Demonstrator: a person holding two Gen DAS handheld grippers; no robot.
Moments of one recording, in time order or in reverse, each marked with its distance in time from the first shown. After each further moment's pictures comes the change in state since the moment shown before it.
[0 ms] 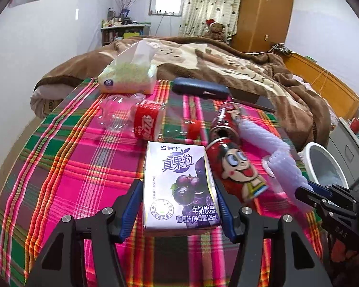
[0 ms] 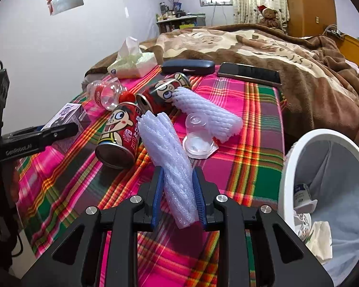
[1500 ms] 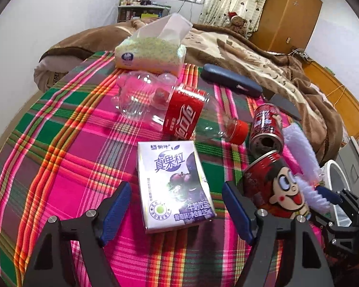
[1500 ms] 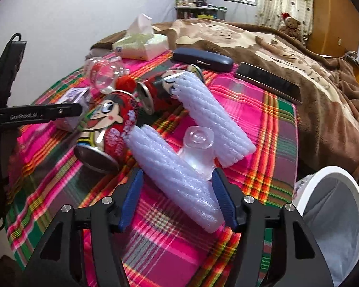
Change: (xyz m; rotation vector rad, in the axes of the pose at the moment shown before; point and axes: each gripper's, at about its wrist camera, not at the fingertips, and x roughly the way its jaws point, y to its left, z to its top) left arm 0.062 0.046 0.013 -0.137 0.099 0.026; right arm 0.042 0.013 0.019 -0.171 0.104 -0.051
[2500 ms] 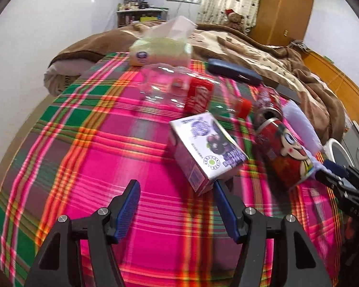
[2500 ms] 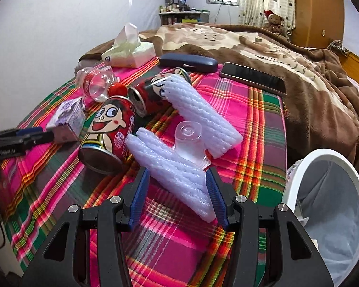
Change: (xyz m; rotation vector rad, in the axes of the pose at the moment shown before) left arm -0.040 0.022 -0.036 0.050 -0.017 0.044; right arm -0.014 0.007 -0.009 0.061 -0.043 -0.042
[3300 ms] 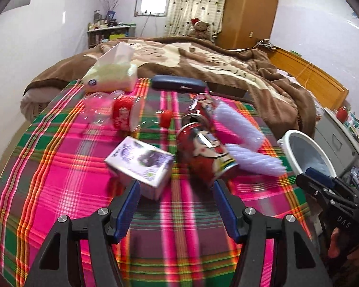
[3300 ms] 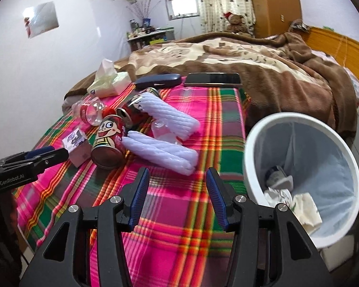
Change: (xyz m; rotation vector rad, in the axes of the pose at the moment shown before) left arm -0.039 -0.077 -0.010 0.128 -0.076 -0.127; right arm -0.048 -0.019 -0.029 0.209 -0.128 -0.054
